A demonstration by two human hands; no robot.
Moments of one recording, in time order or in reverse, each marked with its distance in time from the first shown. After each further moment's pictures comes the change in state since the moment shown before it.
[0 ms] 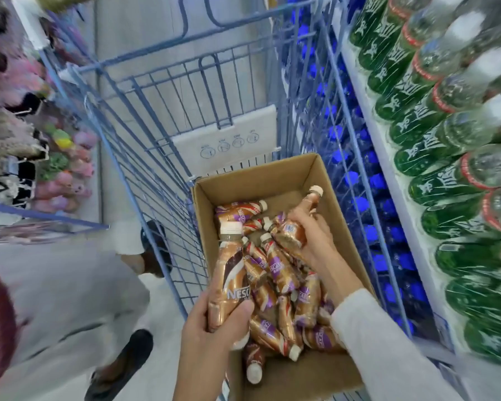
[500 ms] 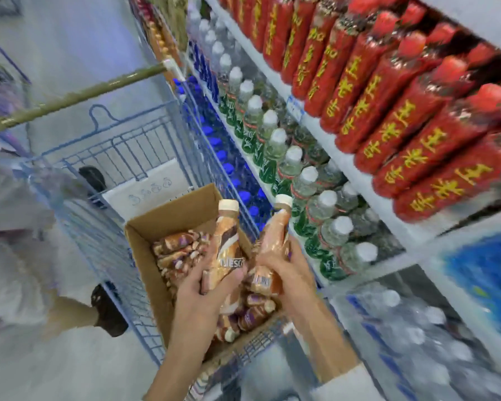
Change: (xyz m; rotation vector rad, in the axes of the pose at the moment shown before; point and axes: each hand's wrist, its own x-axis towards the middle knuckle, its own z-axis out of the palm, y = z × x) left_hand -0.149 0.022 0.100 0.160 -0.323 0.302; right_hand -0.265 -0.029 -0.169 0.036 -0.103 -0.369
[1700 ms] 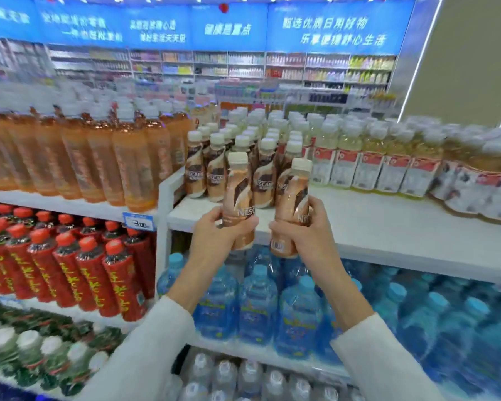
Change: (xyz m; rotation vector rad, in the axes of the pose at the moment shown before) left_hand -0.220 0.141 0.426 0.143 -1.038 0.515; right_hand -0.332 -0.217 -0.350 -0.054 0.904 -0.873
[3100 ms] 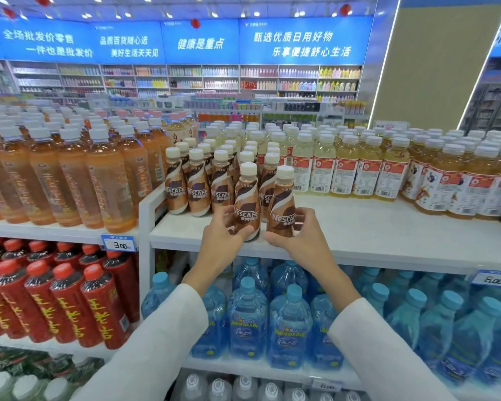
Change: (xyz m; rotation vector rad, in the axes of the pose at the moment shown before) left_hand 0.058 -0.031 0.029 0.362 -0.077 0.198; right_hand 0.038 0.032 -0.030 -0.422 0.107 -0.059
